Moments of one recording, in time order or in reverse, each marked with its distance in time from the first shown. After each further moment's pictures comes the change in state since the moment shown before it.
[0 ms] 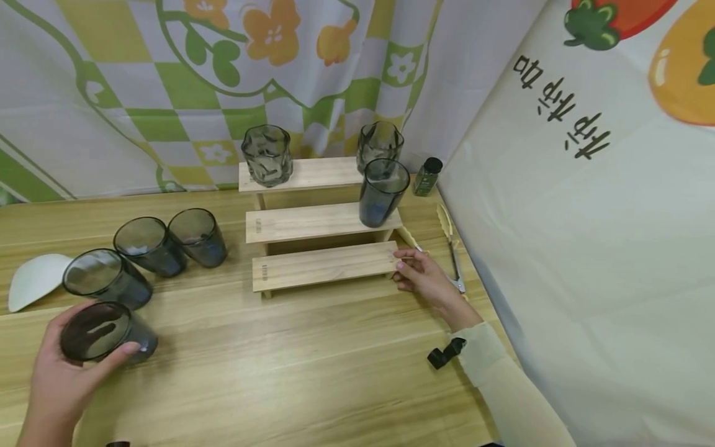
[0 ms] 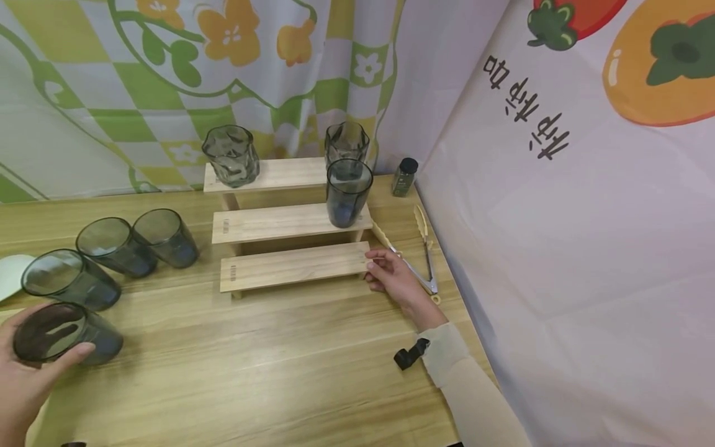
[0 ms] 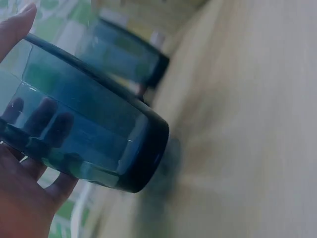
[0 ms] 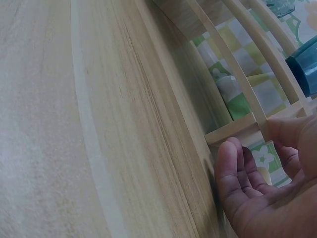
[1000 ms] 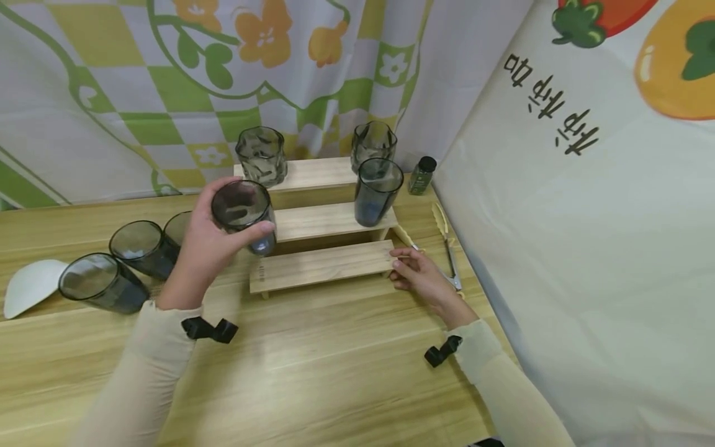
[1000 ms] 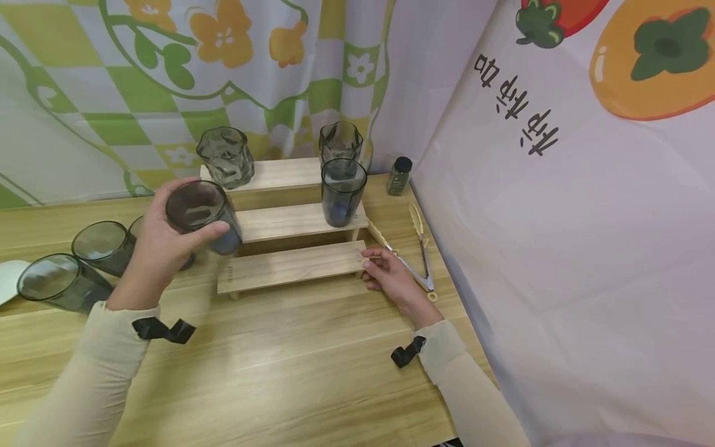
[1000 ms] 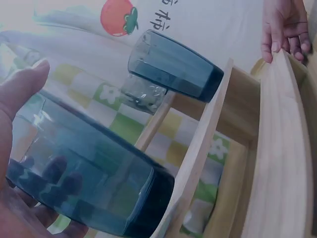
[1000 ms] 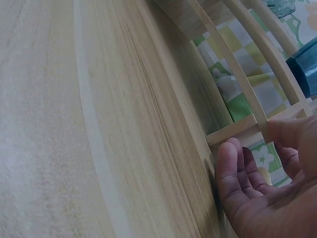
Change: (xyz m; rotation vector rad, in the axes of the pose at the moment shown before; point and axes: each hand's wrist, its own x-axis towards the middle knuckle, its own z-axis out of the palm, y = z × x) left_hand 0.111 0.083 0.202 0.049 -0.359 0.094; right_hand -0.004 0.001 0.000 -0.004 0.004 -0.007
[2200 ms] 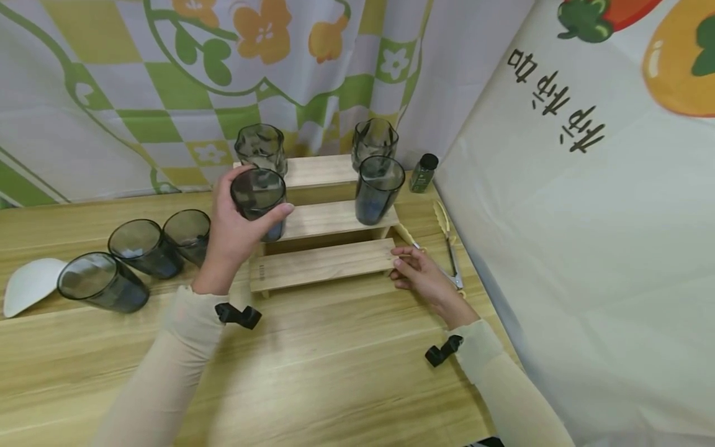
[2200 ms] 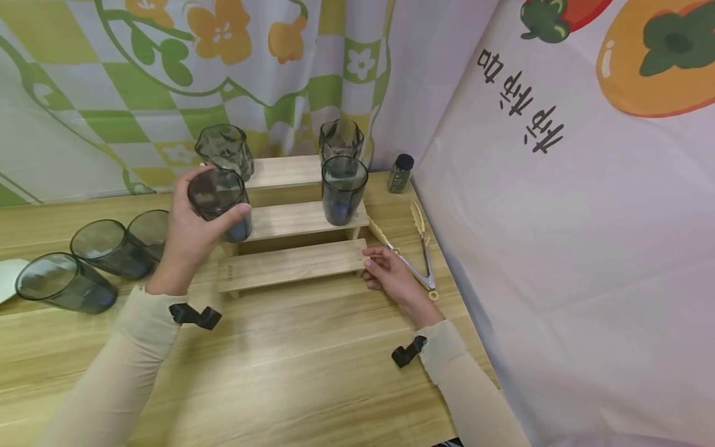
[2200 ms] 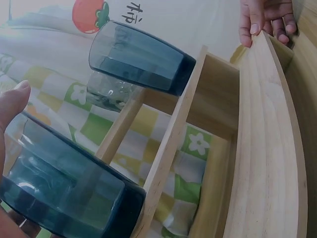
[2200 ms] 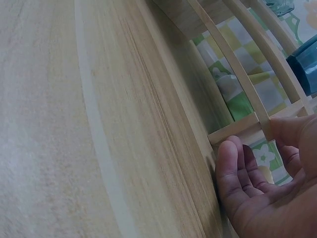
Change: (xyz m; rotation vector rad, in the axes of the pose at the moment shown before) left_hand 0.021 -0.013 0.032 0.131 0.139 0.049; right_hand 0.003 0.004 -0.001 0.021 -0.006 -0.001
